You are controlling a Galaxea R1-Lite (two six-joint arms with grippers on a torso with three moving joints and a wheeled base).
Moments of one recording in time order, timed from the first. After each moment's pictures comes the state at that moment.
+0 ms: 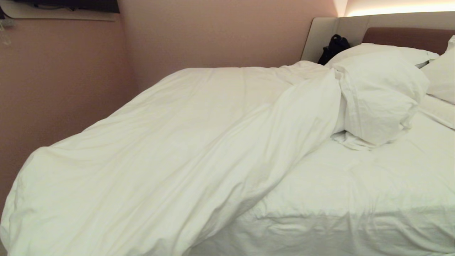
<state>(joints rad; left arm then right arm) 0.83 0.16 -0.76 -0.18 -1.52 -1.47 -0.01 0.00 0.00 0.00 0.00 0.00</state>
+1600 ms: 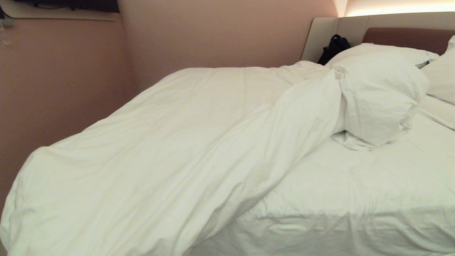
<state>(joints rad) 0.22 0.34 -0.36 -0.71 -1.30 -1.34 -0.01 0.00 0.00 0.00 0.00 0.00</state>
